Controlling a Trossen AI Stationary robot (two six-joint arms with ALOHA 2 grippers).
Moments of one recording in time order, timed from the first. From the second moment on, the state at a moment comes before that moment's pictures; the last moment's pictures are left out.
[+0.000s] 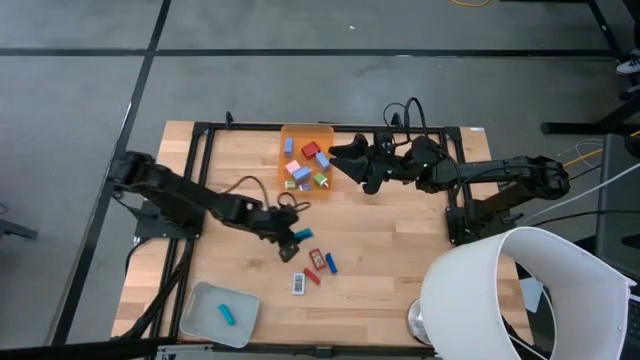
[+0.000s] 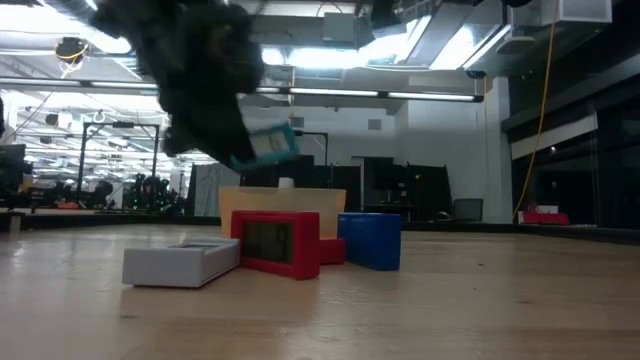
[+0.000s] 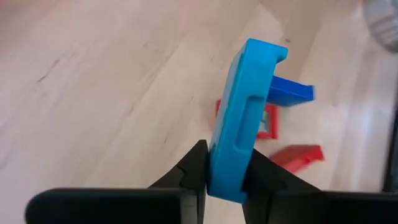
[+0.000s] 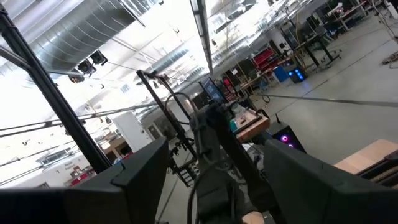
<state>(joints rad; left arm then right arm) -0.20 1.50 0.83 -0.20 -0.09 -0.81 -0.06 1.37 0.98 0.68 -0.04 0.64</state>
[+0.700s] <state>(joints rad) -0.76 0.92 0.49 -0.23 -0.14 -1.06 -0.06 1.37 0.98 0.67 -0.03 0.65</state>
